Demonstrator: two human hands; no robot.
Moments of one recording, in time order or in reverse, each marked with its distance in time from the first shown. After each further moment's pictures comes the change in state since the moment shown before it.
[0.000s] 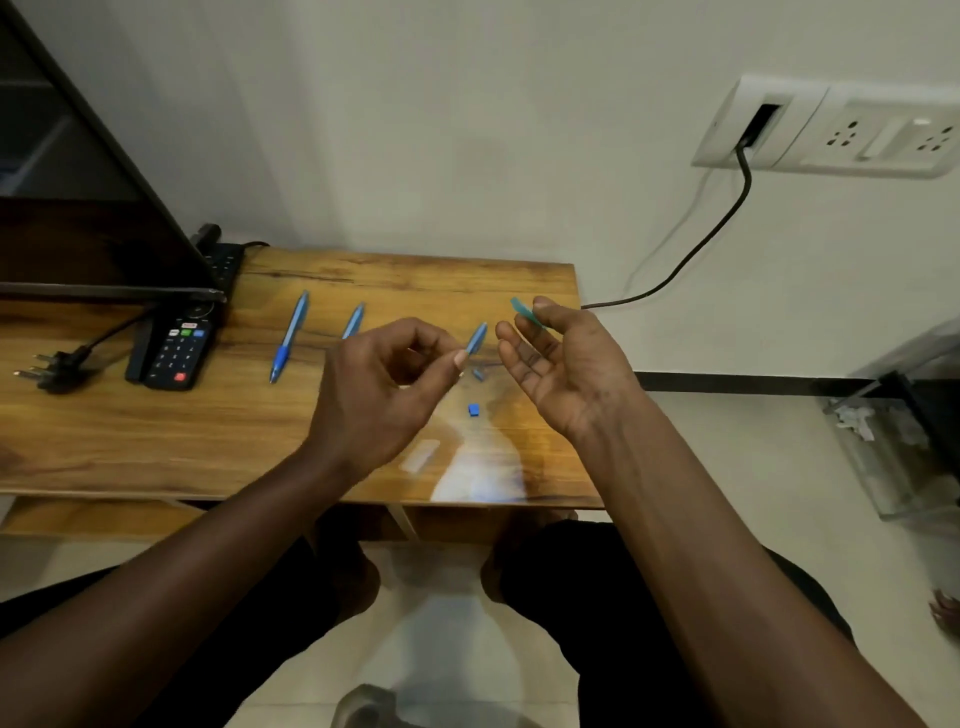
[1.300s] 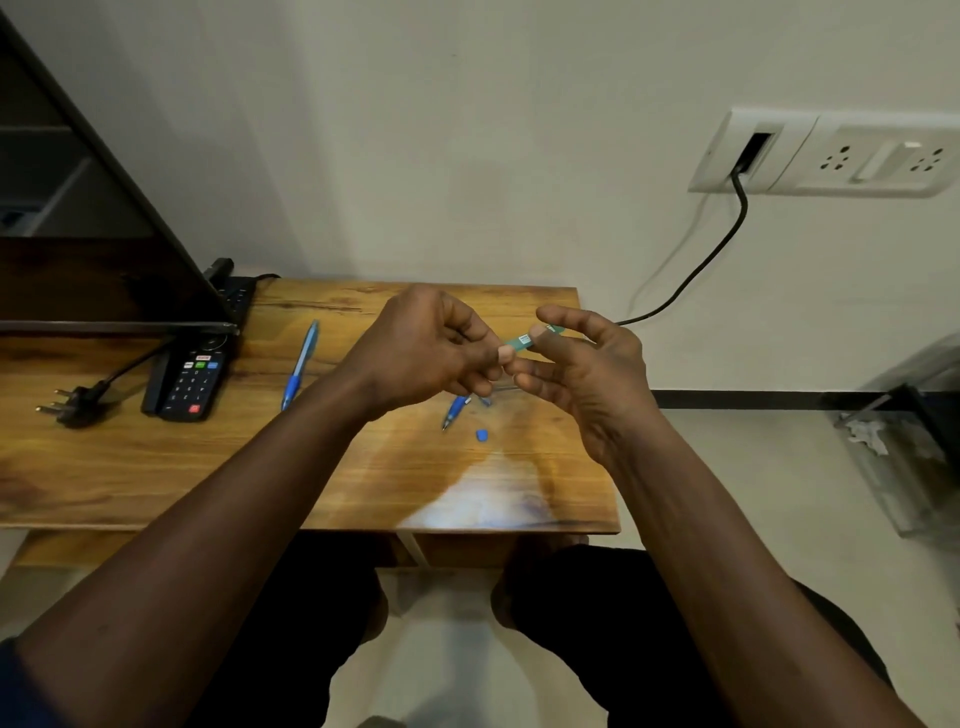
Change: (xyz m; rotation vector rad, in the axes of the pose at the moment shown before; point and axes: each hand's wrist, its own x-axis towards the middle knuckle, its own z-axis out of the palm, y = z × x) left_hand 0.072 0.031 -0.005 -0.067 -0.439 -0.357; right_hand -0.003 -0.011 -0.009 -0.395 -0.075 -0.291
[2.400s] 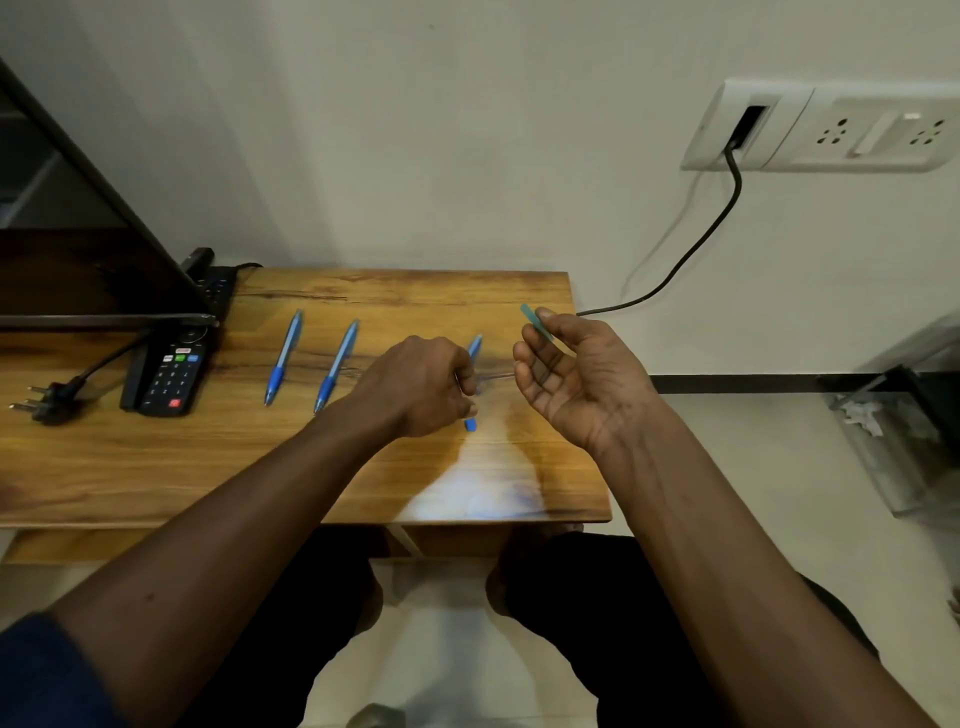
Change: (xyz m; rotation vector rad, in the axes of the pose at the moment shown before) left_hand 0.020 -0.047 0.032 0.688 -0.081 -0.091; right_hand 0.009 0.003 -0.006 0.362 0.050 0.363
